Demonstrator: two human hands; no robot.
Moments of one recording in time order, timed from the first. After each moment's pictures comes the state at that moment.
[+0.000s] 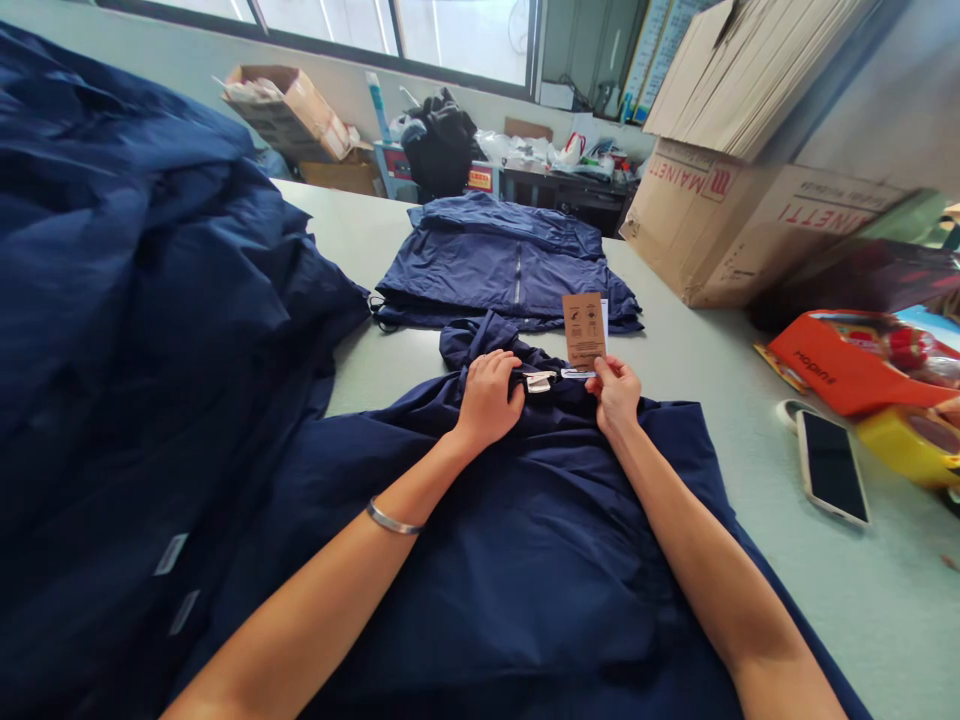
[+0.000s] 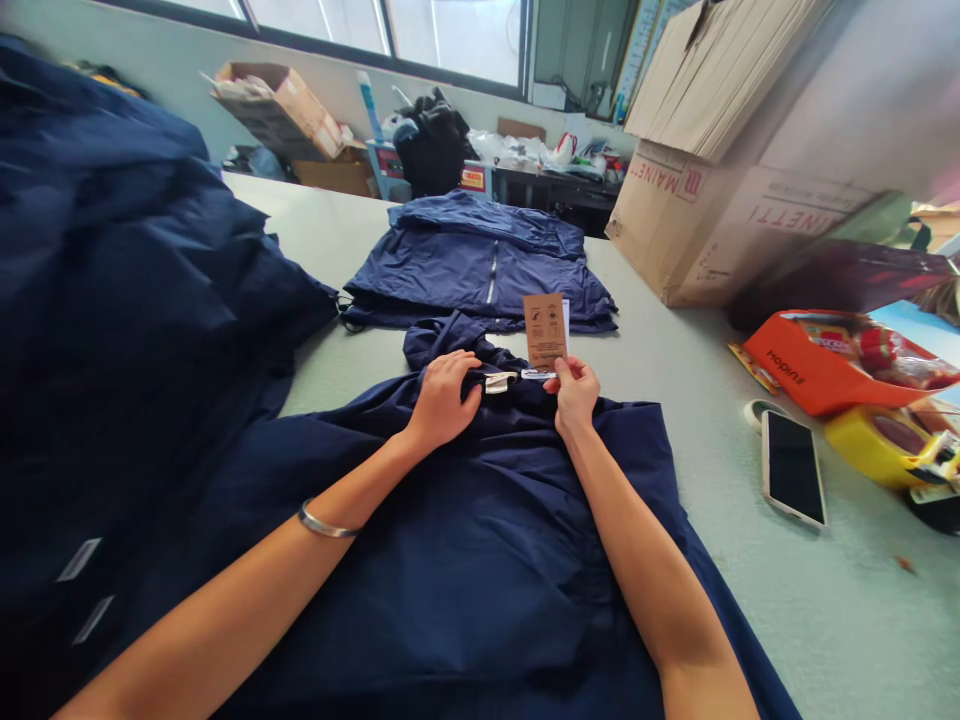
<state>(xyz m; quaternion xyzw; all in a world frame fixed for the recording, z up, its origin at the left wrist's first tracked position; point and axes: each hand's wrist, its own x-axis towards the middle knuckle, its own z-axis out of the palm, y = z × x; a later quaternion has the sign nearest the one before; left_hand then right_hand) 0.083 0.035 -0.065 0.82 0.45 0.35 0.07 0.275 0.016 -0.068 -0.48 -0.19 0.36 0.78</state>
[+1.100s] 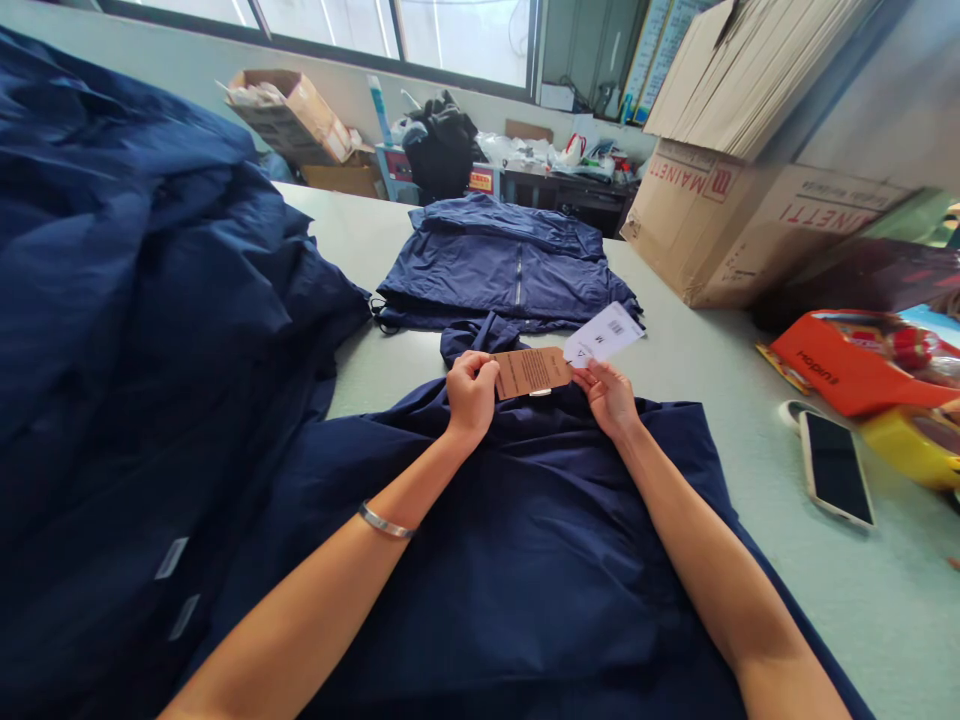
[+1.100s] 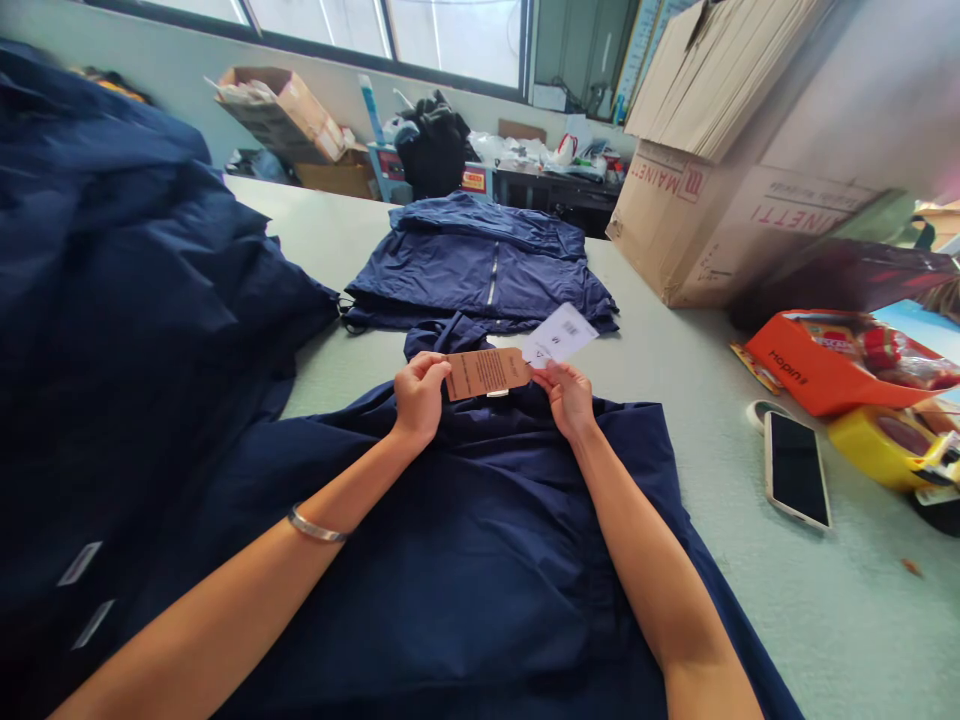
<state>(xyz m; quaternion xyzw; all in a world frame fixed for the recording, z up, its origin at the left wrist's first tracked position) 0.082 0.041 -0.053 0.54 0.49 0.60 0.34 0.285 0.019 -0.082 -0.37 -0.27 0.51 0.73</state>
